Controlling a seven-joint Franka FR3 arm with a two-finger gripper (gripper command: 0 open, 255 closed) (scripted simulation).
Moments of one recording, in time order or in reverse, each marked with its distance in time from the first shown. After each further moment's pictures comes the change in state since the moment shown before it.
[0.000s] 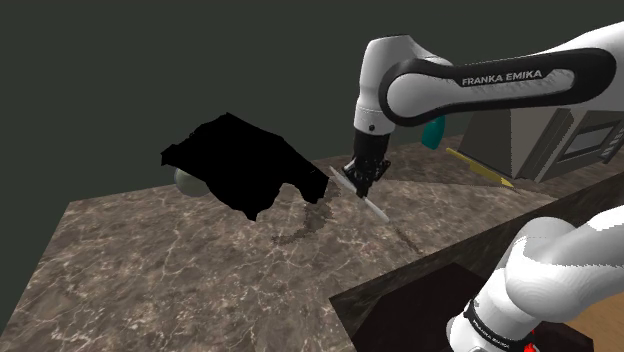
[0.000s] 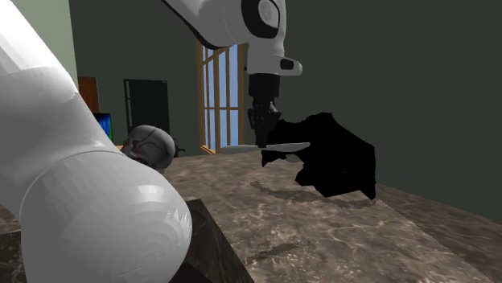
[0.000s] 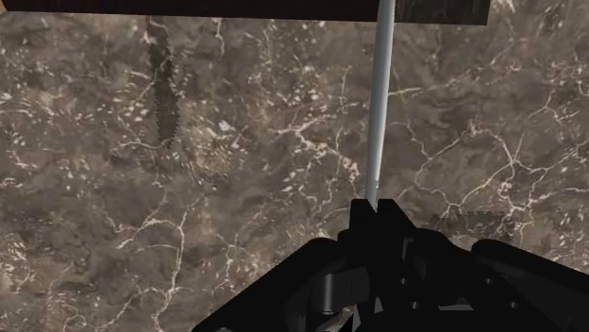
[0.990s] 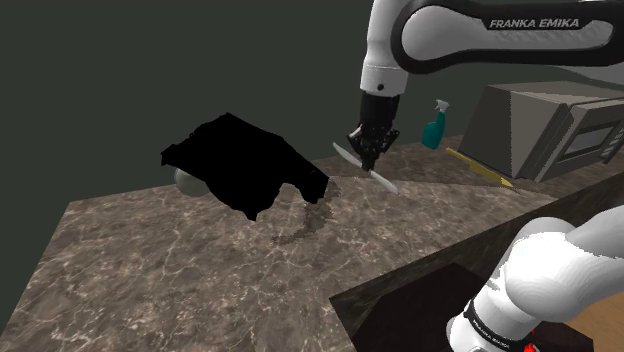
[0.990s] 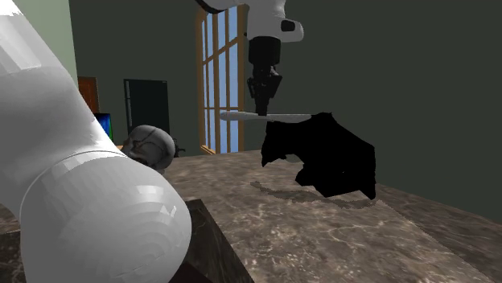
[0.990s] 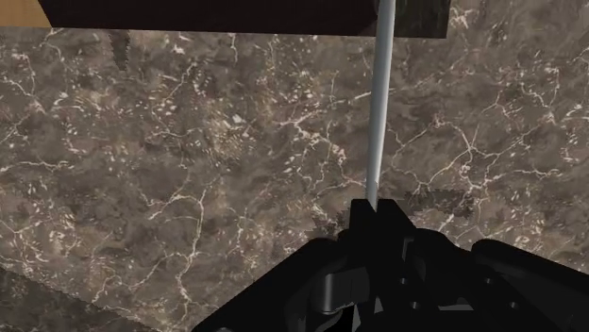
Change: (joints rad) arm -0.006 0.004 -0.016 0.206 -0.013 -0.202 0.008
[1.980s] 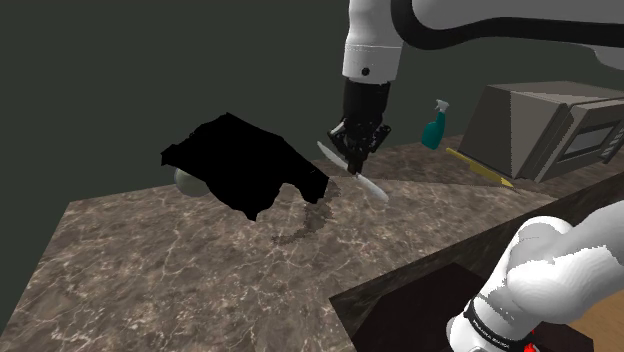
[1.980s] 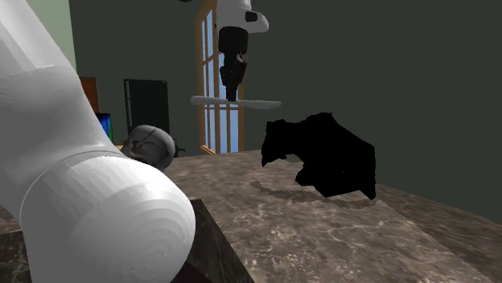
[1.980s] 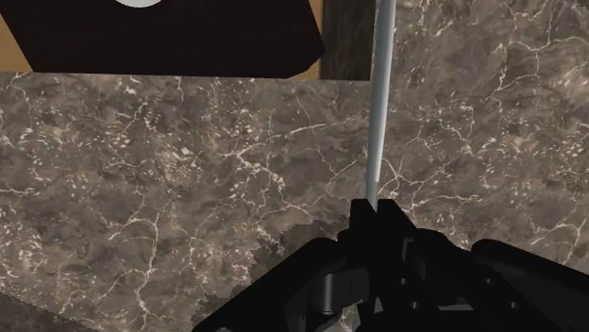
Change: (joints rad) arm 0.050 0.040 0.130 0.143 0.059 -0.085 0.180
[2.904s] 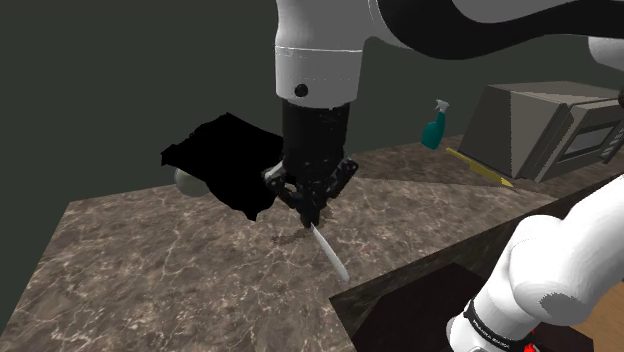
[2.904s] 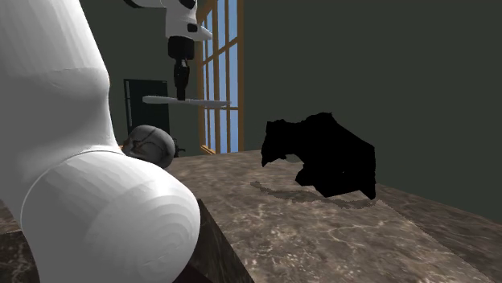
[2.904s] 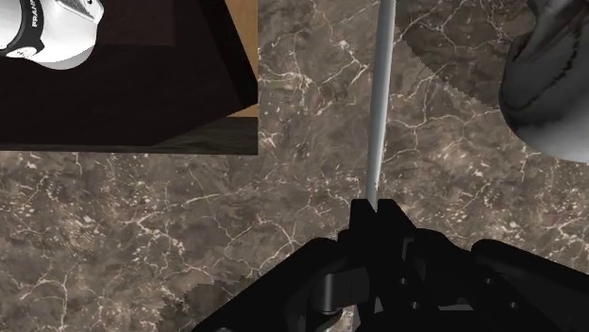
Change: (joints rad) arm 0.072 0.191 0.299 0.217 0.032 0.020 0.385
